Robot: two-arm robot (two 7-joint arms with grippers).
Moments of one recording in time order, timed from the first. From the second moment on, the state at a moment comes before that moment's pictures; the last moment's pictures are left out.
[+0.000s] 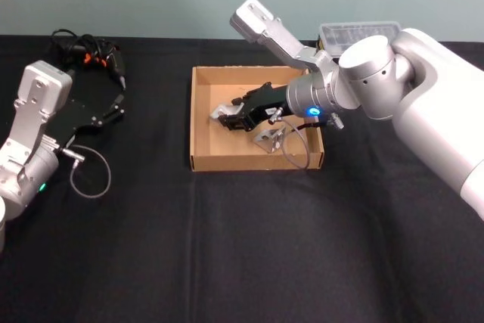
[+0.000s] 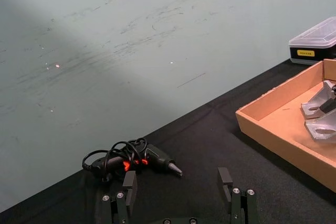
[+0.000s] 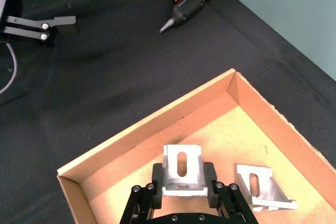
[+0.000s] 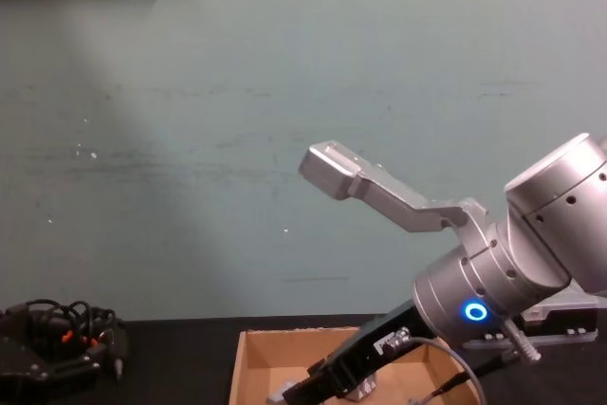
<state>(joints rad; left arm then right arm) -0.20 0.60 0.45 -1.41 -0.25 -0.12 0.03 0.87 0.20 -0.83 -0.90 0.25 0.46 0.64</state>
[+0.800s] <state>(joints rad) -0.20 0.60 0.45 -1.41 -0.25 -0.12 0.03 0.81 0.22 -0.75 -1.00 0.23 0.49 0.61</state>
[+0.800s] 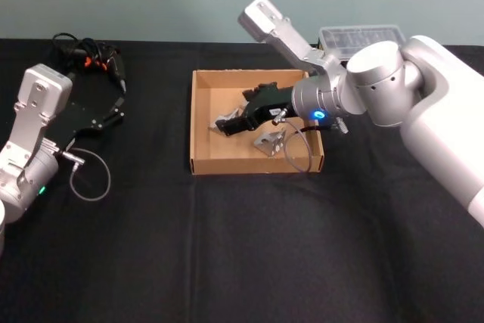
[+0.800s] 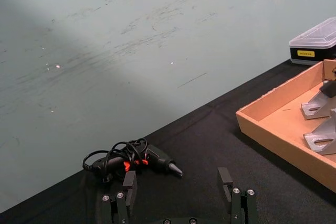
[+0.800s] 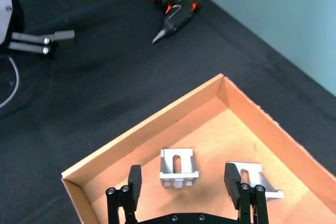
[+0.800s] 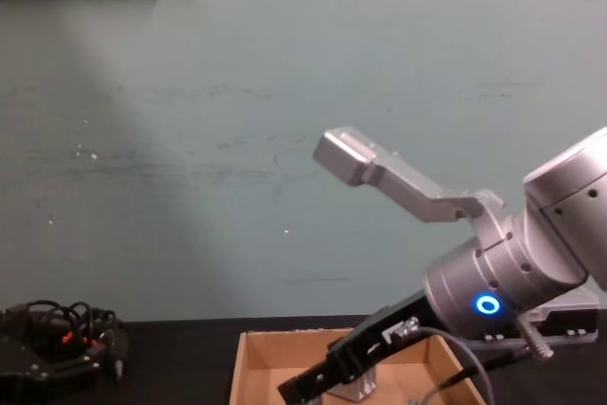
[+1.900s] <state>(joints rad) -0.20 0.60 0.45 -1.41 -0.25 -0.12 0.03 0.32 0.34 -0.30 -1.57 0.31 0.45 0.17</state>
